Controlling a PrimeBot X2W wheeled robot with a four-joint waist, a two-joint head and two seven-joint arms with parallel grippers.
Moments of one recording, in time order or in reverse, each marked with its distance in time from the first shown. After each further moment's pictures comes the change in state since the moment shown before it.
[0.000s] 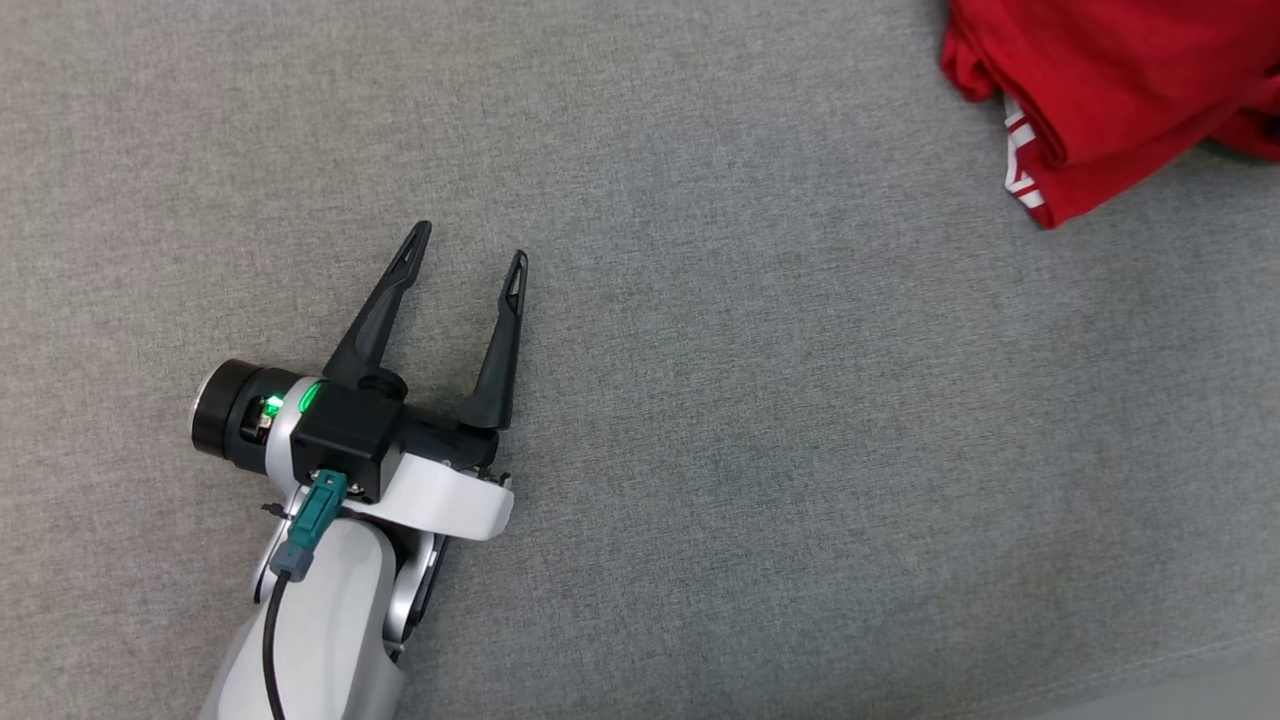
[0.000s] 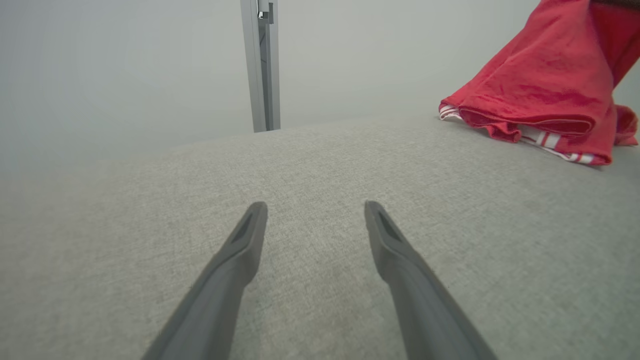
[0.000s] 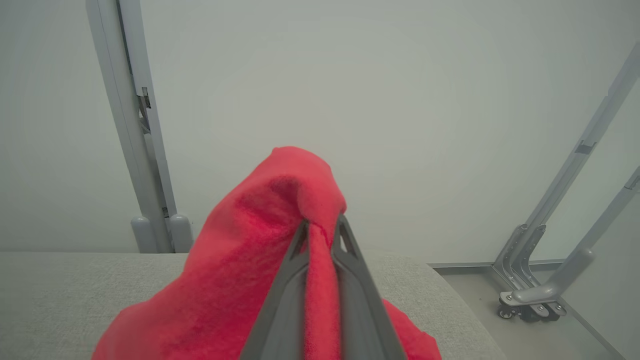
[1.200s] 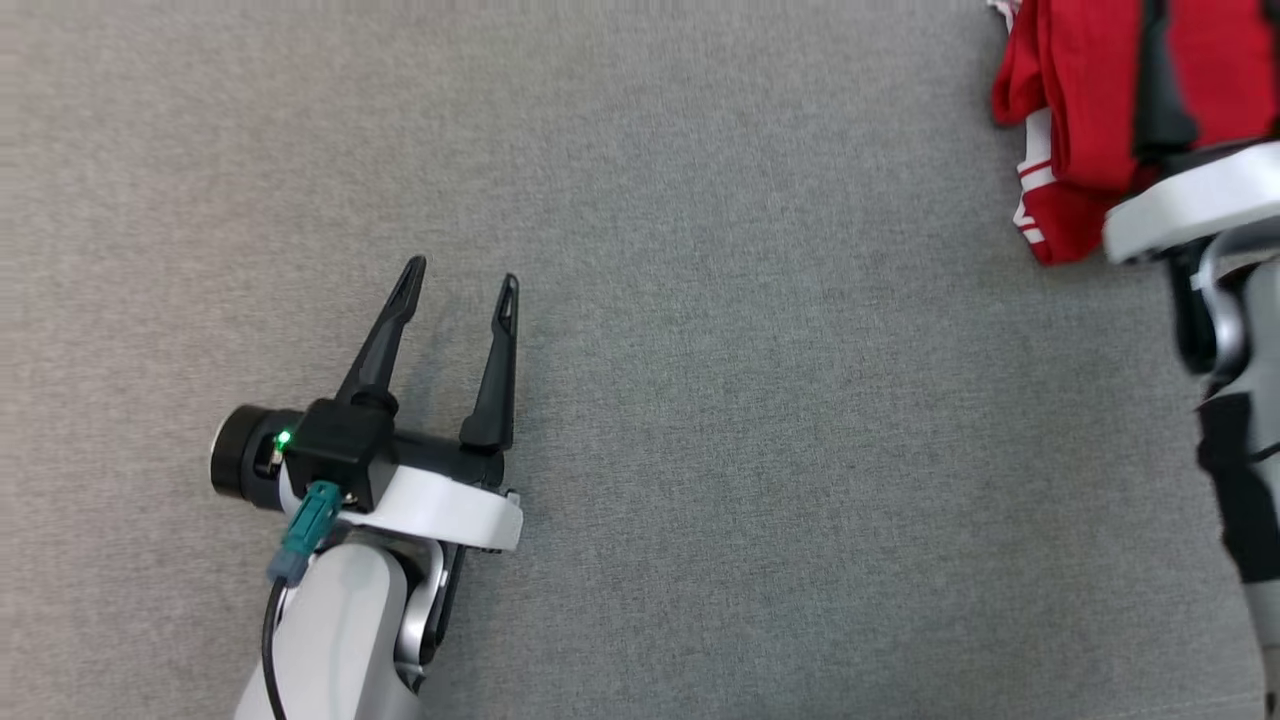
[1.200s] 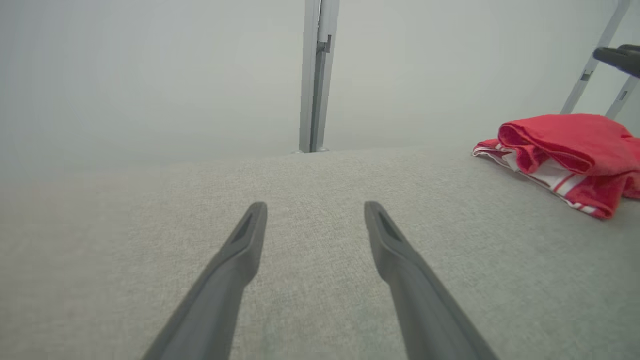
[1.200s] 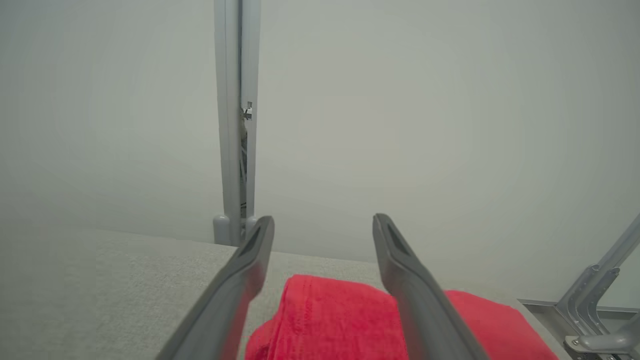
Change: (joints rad) left arm 0.030 -0.027 -0.006 0.020 -0.100 0.032 0.001; right arm 0.168 0.164 -0.057 -0.132 -0.242 0.000 0.000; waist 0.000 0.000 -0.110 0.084
